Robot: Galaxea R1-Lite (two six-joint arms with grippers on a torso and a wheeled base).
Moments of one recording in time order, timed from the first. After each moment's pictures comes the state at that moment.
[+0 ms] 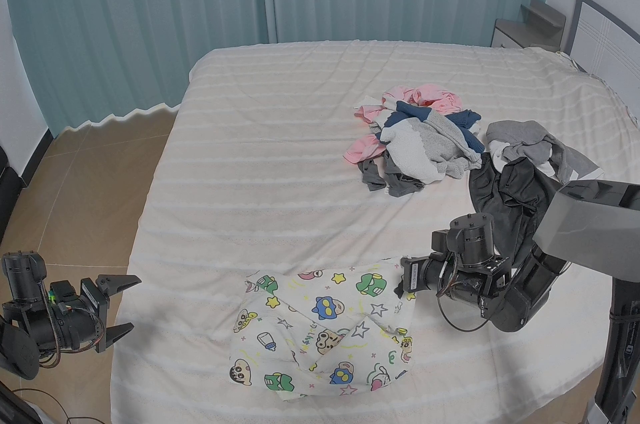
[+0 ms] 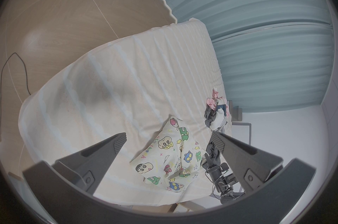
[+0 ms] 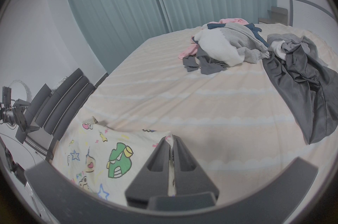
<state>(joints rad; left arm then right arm) 0.25 1.59 -0.07 -0.90 -0.57 -0.96 0.49 2.25 -0.74 -1.02 -0.06 0.24</state>
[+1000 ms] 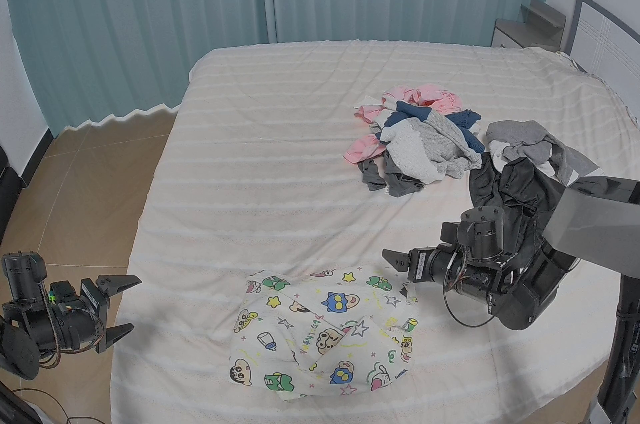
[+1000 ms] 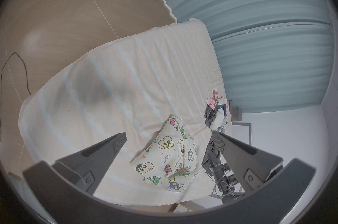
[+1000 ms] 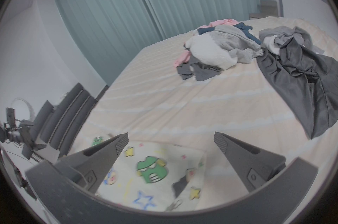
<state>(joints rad) 0.25 1.59 -0.07 -0.90 -0.57 -0.96 0.47 2.22 -0.72 -1.07 -0.03 0.34</state>
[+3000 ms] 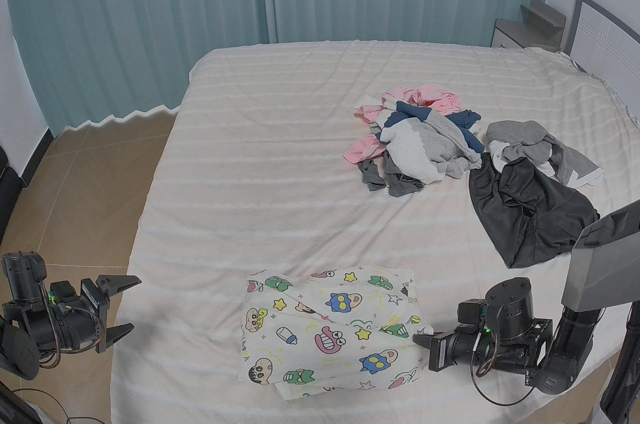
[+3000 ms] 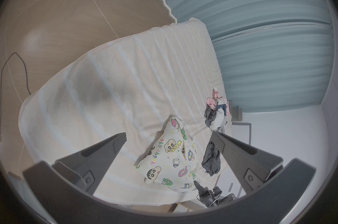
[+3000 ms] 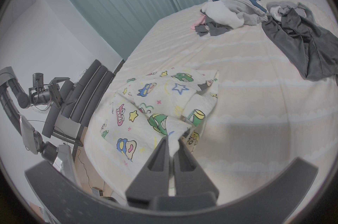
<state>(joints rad) 0.25 1.59 -0.07 -0.90 -0.57 -0.96 0.60 2.13 -0.19 -1.32 0.06 0.39</state>
